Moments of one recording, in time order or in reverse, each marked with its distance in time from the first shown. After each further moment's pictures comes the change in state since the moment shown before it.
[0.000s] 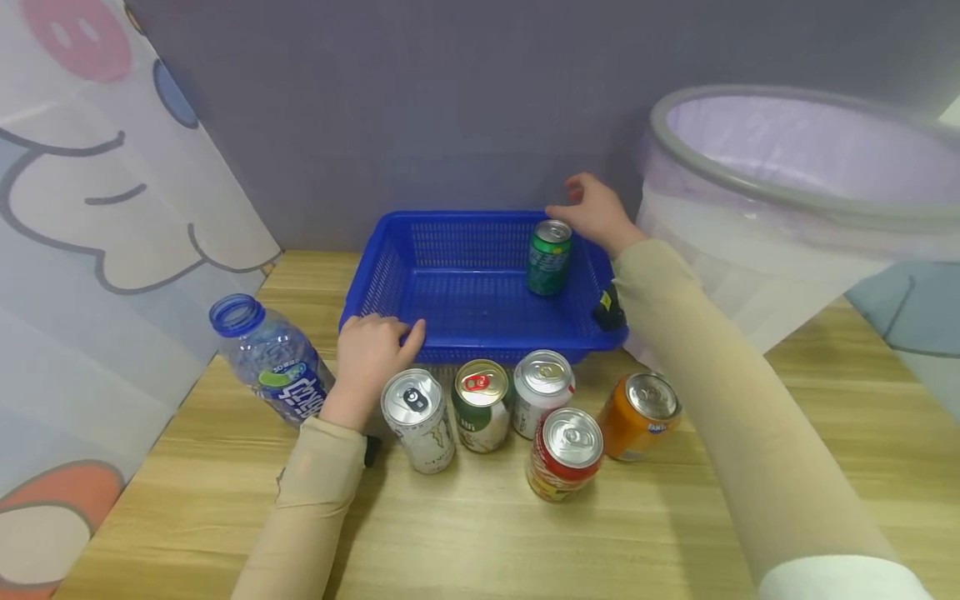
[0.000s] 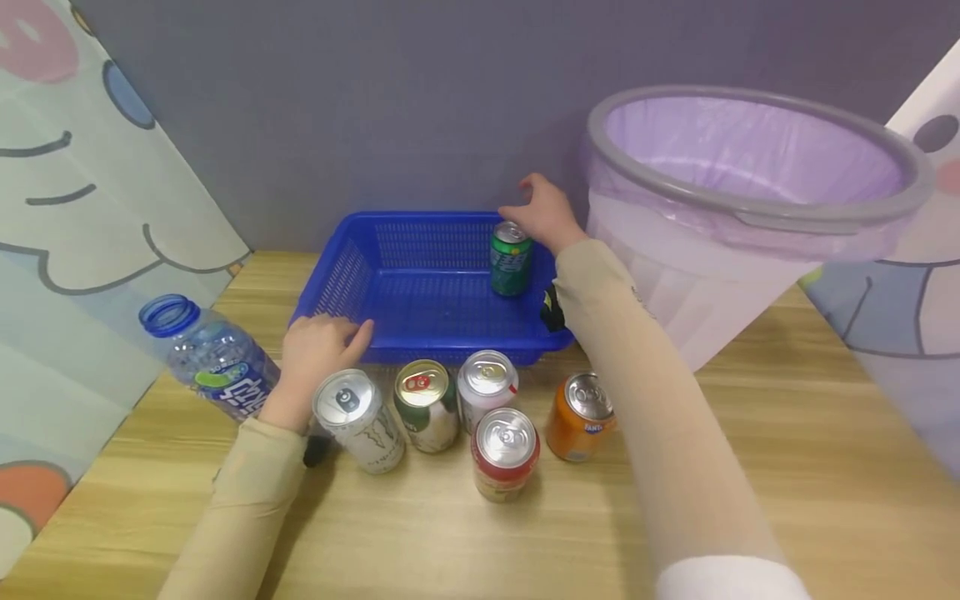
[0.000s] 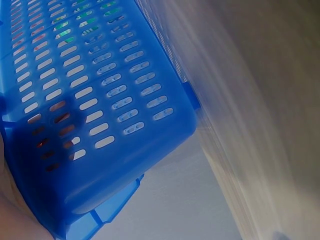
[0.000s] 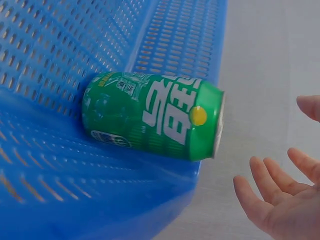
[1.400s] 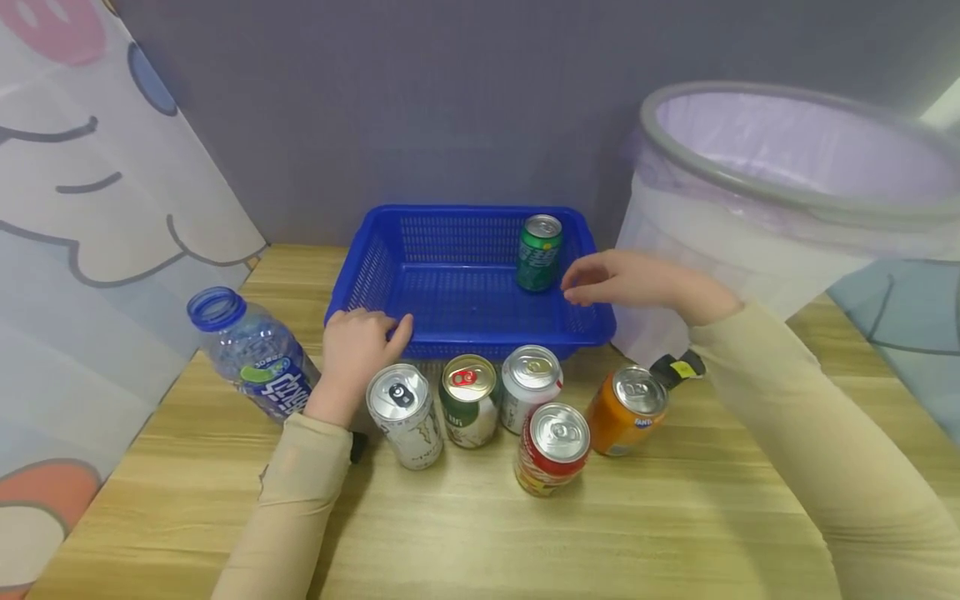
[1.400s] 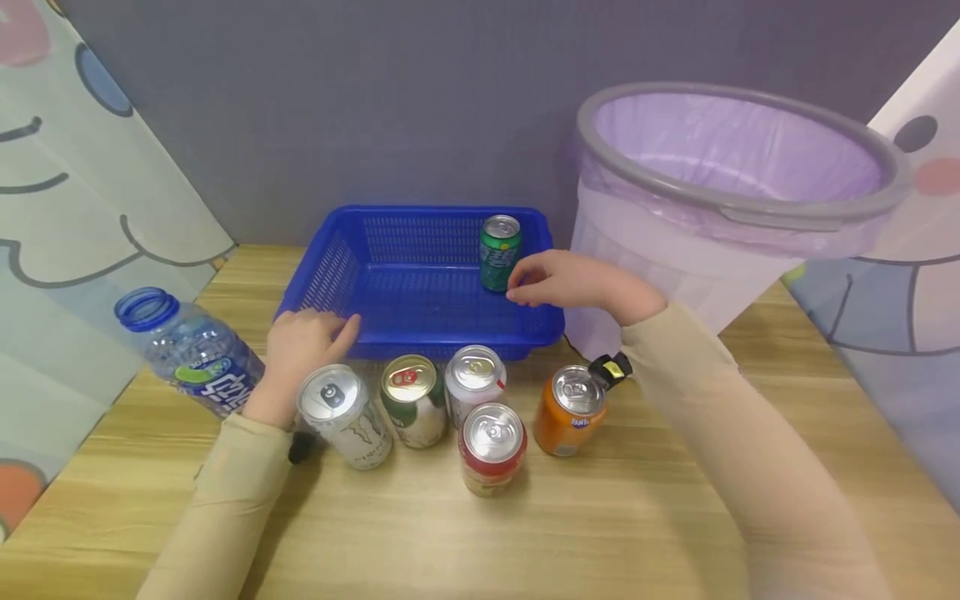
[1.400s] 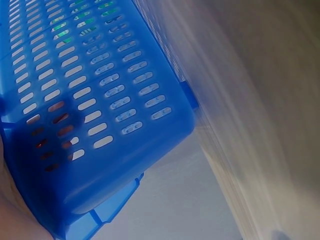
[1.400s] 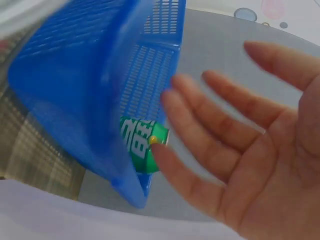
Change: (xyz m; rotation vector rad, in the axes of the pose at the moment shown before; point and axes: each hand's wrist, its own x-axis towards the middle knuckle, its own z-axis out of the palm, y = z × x) left_hand 0.002 -0.006 -0.003 -0.005 -0.002 -0.012; right_hand -0.094 0.007 -0.028 -0.168 -0.538 -0.228
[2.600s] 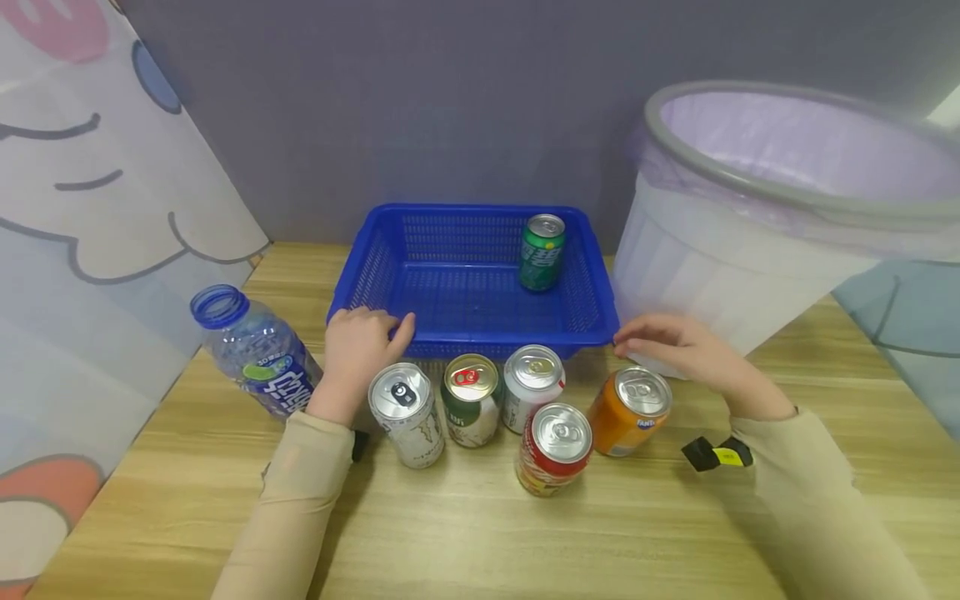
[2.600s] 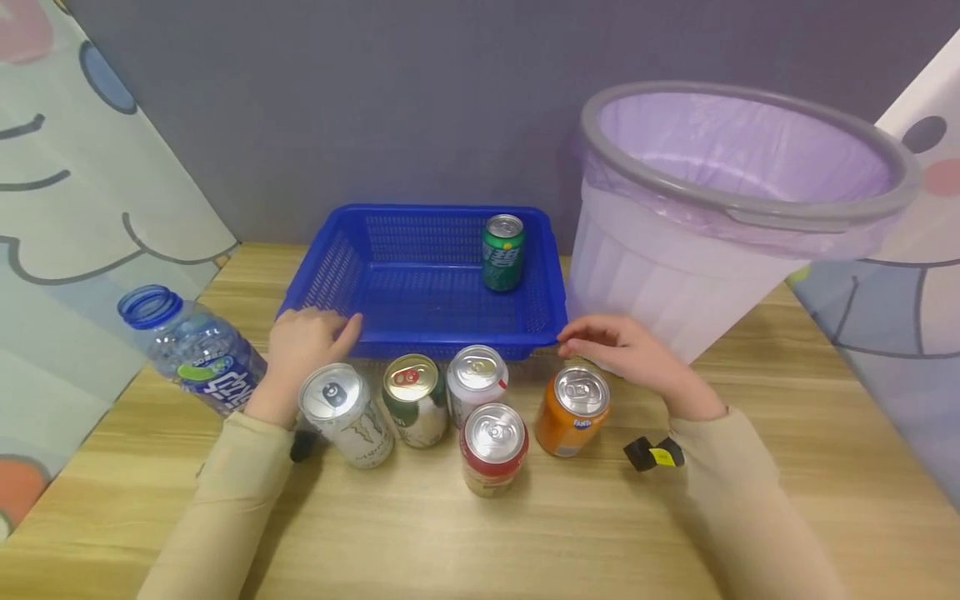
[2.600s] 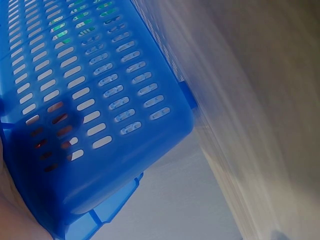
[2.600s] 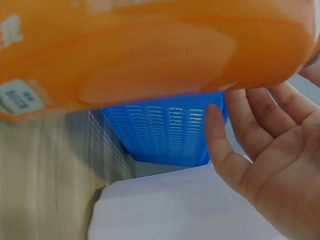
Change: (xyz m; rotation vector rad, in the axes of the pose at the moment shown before) left_hand -0.001 0.001 -0.001 0.004 0.005 0.006; right_hand -0.063 0.072 0.066 0.292 0.313 -0.262
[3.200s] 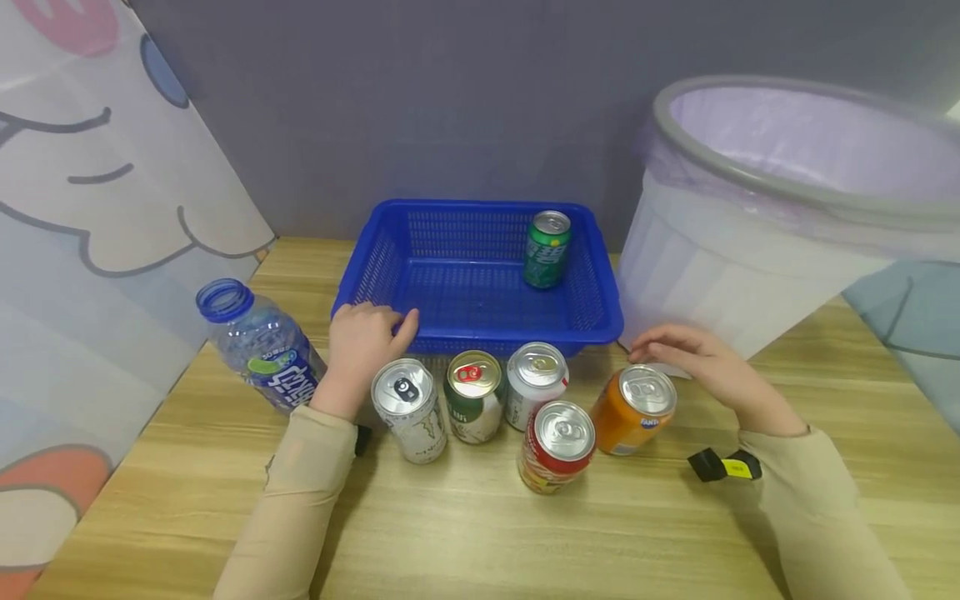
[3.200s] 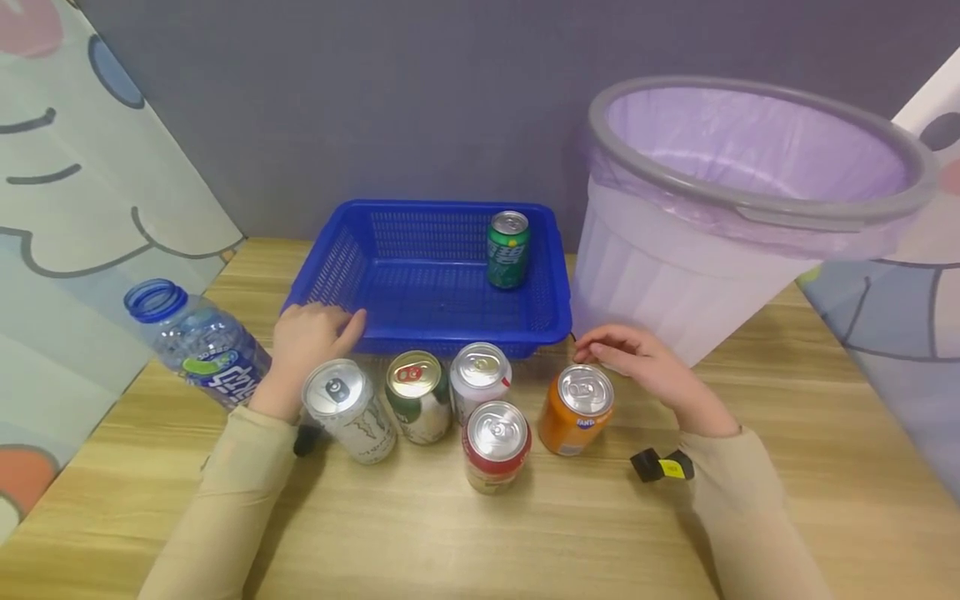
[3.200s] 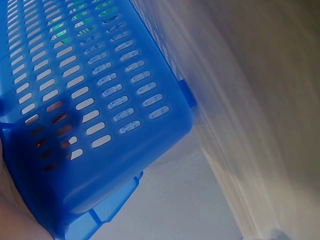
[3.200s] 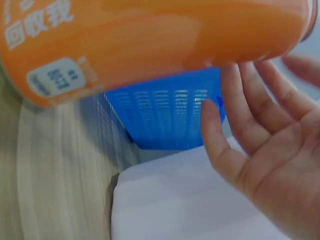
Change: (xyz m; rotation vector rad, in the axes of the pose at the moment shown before) left_hand 0.001 0.000 -0.001 -0.002 -0.002 -0.004; right_hand -0.018 0.024 -0.001 0.215 -0.020 -0.072
